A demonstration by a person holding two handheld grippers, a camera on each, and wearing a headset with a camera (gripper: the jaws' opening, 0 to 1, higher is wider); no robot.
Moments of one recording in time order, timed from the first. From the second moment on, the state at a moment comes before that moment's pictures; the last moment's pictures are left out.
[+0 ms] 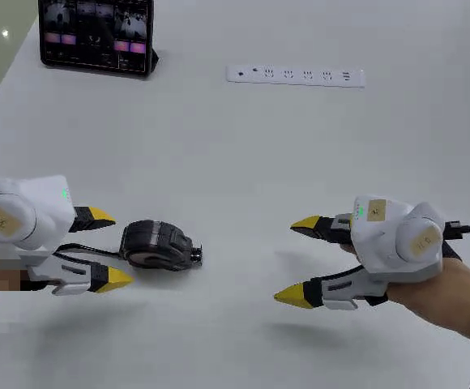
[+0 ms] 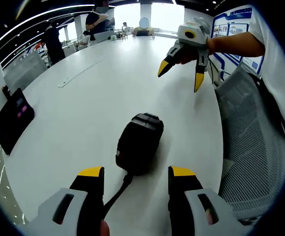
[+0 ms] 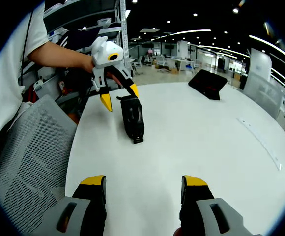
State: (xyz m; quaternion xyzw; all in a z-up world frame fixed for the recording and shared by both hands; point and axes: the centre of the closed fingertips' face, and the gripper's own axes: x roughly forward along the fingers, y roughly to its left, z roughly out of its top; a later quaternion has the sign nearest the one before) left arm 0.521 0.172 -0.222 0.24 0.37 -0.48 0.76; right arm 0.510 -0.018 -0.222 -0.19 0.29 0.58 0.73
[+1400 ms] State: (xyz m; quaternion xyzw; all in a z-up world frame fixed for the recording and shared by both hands) left arm 0.533 0.157 -0.245 0.29 0.38 -0.51 0.71; right arm 0.514 0.007 -0.231 -0.18 0.29 0.60 0.72
